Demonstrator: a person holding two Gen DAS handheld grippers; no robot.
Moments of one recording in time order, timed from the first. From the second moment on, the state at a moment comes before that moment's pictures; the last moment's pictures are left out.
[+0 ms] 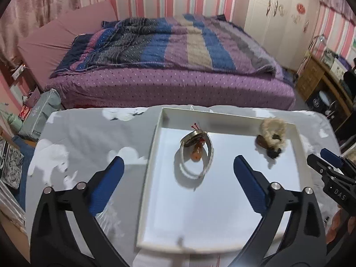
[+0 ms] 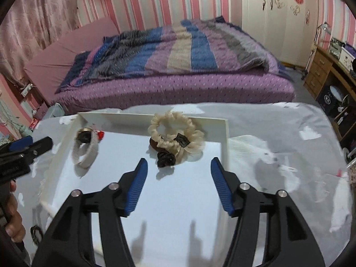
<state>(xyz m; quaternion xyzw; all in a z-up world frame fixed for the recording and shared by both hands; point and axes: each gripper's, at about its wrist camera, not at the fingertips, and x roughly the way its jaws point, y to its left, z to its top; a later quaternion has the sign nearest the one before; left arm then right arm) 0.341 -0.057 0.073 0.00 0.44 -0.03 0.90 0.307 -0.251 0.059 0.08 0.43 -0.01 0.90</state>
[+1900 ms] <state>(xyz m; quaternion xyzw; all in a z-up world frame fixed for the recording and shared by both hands) 0.147 0.060 -0.008 -0.02 0.45 0.06 0.89 0.093 -0.313 0.014 0.06 0.36 -0.09 0.92</state>
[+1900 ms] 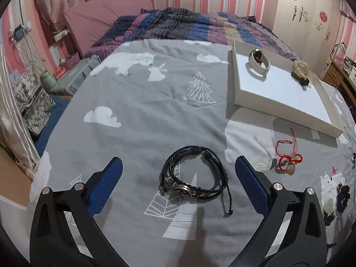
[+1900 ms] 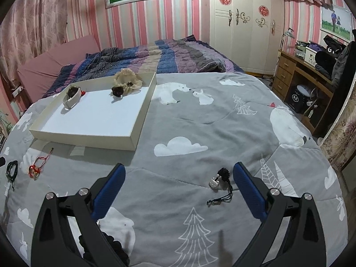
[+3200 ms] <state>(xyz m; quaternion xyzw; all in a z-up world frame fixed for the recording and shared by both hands) 0.179 0.084 -0.041 -0.03 0.49 0.01 0.87 0.178 -0.064 -0.009 -0.09 0.50 0.12 0.85</state>
